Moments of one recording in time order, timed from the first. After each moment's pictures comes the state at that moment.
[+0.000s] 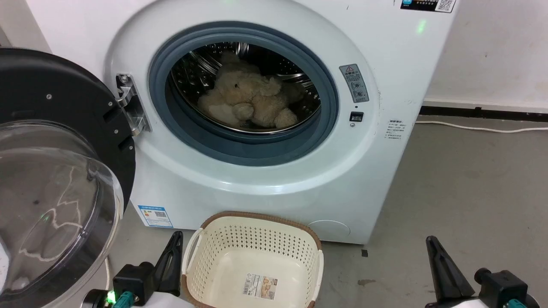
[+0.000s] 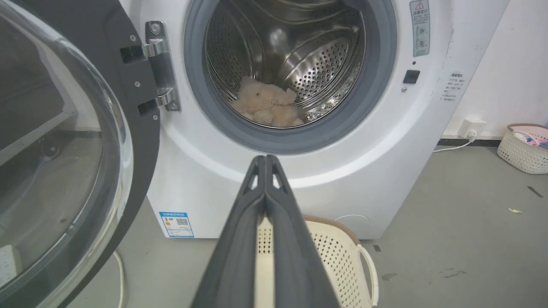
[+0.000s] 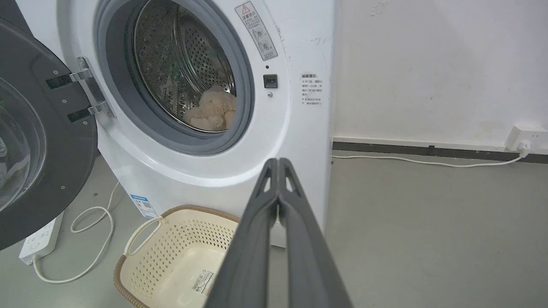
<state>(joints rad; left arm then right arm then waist) 0.04 0.10 -0.08 0.11 -0.13 -0.05 -0.18 0.12 -0.05 0.01 0.04 0.14 0.13 -0.18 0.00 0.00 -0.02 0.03</state>
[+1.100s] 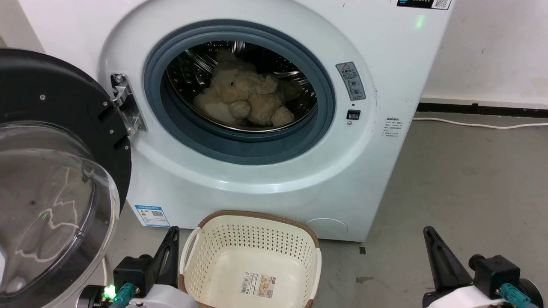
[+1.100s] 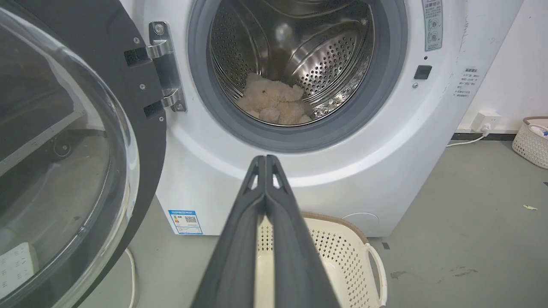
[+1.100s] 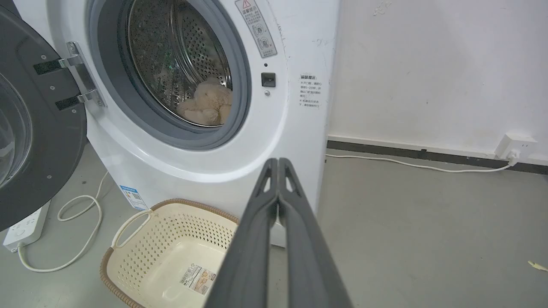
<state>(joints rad) 0.04 0.08 -0.05 0.07 -0.09 -0.03 -0.11 0.07 -0.05 0.01 0.02 0.09 0.13 -0.11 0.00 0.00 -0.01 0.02</state>
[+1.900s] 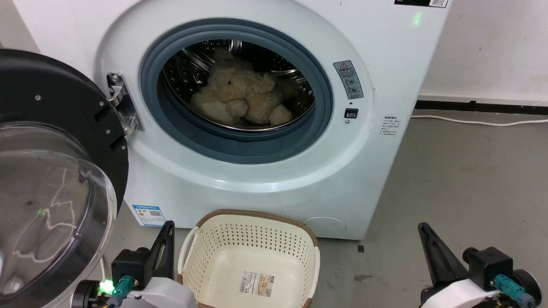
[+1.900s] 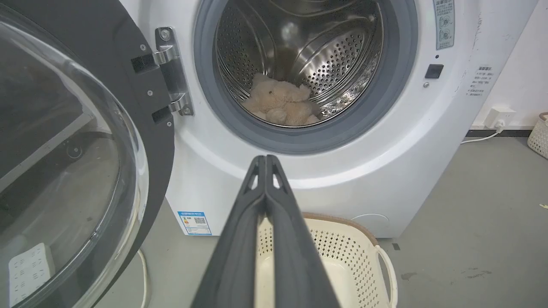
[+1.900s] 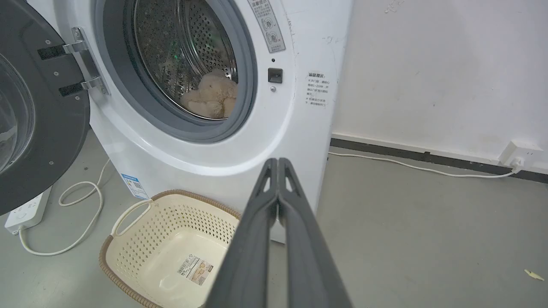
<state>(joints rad) 0.02 0.07 -0.03 0.04 -0.05 -0.02 -0.06 0.05 -0.05 0.01 0.02 0.05 0.13 -0.06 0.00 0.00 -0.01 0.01</state>
